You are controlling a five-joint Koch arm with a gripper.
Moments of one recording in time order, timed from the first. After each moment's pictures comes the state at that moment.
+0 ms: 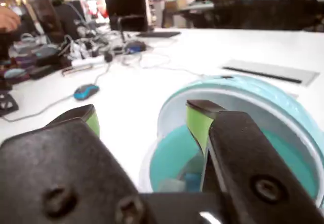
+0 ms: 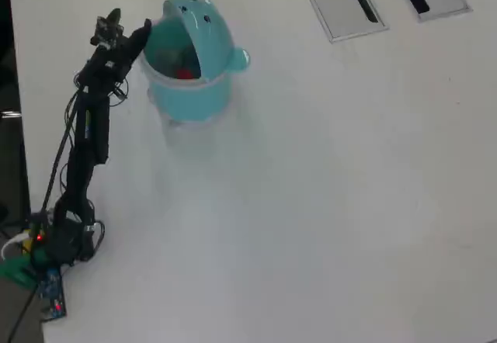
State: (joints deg) arm -50.6 49.6 -9.2 58.6 -82.4
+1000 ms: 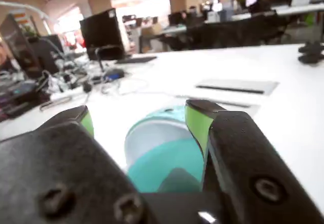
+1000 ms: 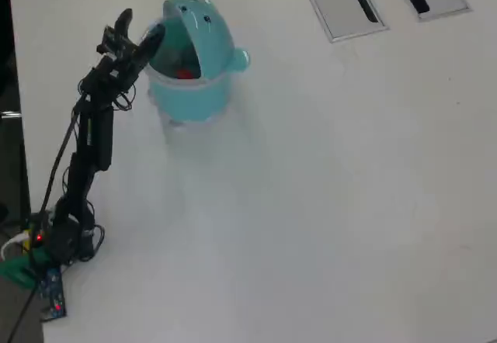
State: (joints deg) arm -41.0 55.0 -9.3 59.6 -77.3
